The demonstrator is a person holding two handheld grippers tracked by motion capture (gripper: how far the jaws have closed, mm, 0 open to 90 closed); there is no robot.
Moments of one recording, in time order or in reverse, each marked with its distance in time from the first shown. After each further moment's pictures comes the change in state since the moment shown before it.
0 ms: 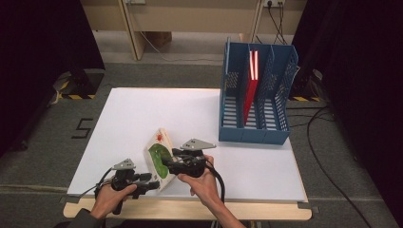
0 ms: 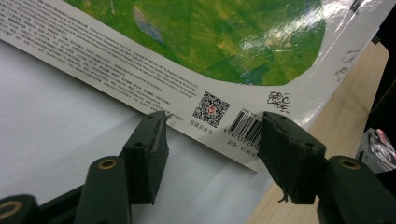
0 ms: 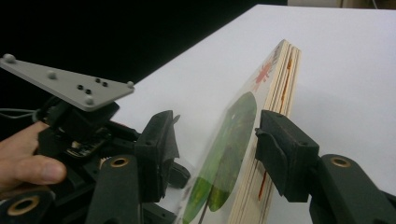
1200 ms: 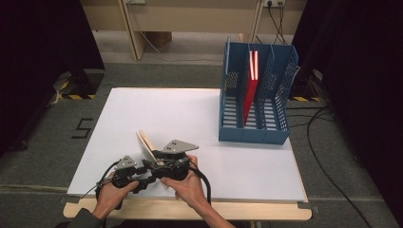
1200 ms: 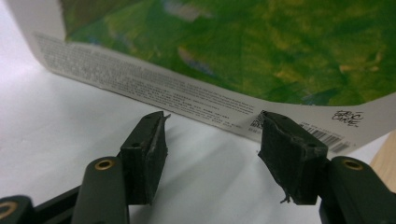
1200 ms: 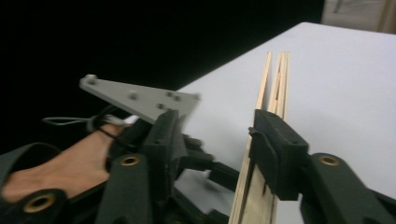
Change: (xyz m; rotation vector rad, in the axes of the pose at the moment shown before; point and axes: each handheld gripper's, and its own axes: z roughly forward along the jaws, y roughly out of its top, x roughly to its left) left arm 0.002 0.005 0.006 -0.037 0.189 0.071; right arm 0.040 0.013 0.021 -0.014 0.112 -0.091
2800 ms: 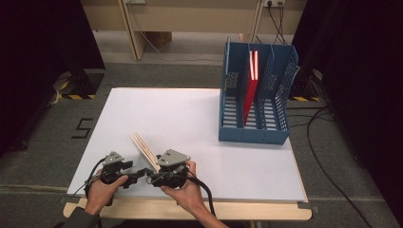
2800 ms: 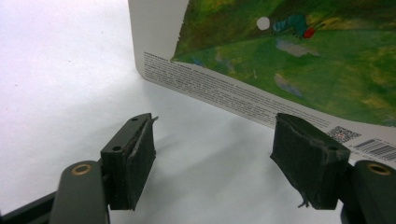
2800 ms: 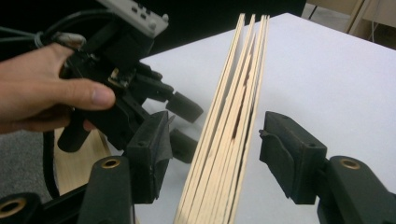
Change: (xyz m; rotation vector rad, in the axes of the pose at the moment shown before) left arm 0.030 -0.001 -0.019 -0.040 0.123 -0.082; right arm 0.004 -0.024 0.008 0.074 -0.143 -0.193
